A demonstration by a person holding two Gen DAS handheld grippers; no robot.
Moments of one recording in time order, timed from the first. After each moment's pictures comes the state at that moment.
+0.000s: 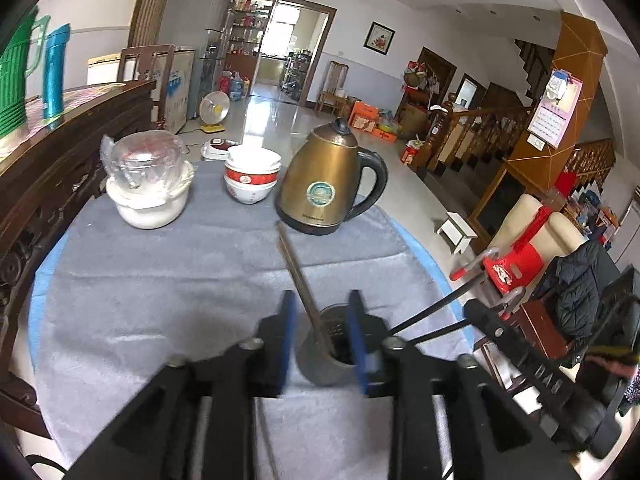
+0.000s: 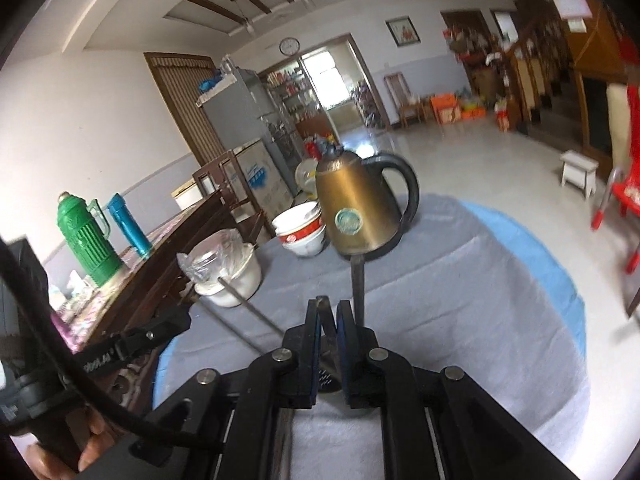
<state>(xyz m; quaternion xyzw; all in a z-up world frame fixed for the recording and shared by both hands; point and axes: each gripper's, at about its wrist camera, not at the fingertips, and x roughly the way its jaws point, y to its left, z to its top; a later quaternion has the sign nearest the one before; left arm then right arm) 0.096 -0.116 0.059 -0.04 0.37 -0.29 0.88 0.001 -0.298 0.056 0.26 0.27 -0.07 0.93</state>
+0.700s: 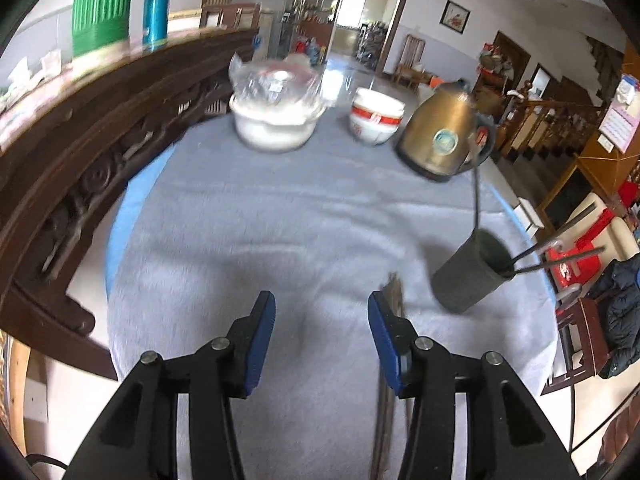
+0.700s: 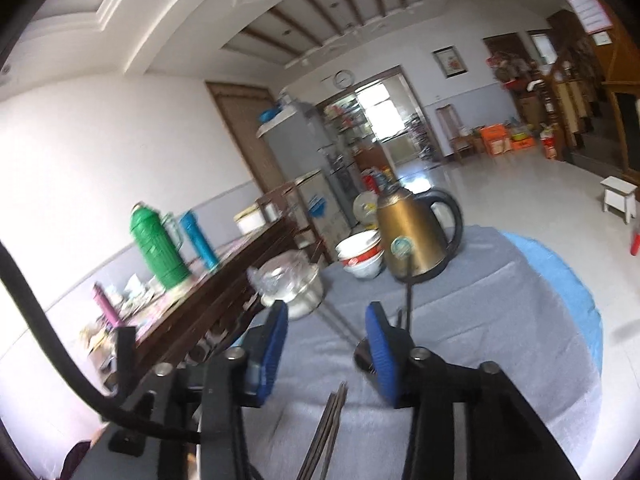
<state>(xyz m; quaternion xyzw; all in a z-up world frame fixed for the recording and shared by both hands) 0.088 0.003 -0.021 -0.03 0.45 -0.16 0.88 -0.078 -0.265 0.080 0.23 0.19 0.03 0.95</state>
